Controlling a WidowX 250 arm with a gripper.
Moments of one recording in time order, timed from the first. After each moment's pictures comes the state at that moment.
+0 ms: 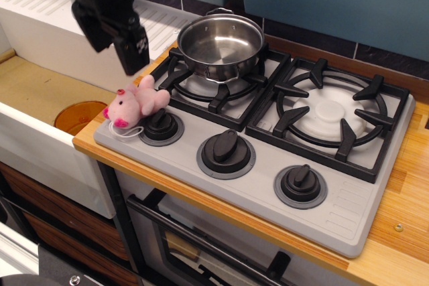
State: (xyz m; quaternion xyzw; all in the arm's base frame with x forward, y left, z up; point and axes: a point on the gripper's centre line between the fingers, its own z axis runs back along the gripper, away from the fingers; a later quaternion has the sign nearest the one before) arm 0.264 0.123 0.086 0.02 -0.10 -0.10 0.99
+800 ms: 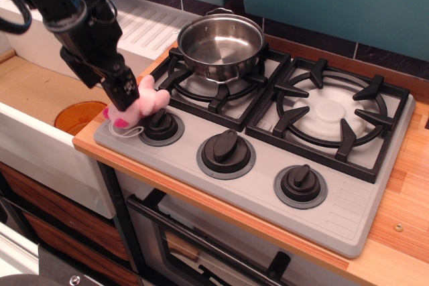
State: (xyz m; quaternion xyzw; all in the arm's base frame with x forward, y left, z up) arm 0.246 0.133 0.048 0.01 -0.14 -0.08 0.99
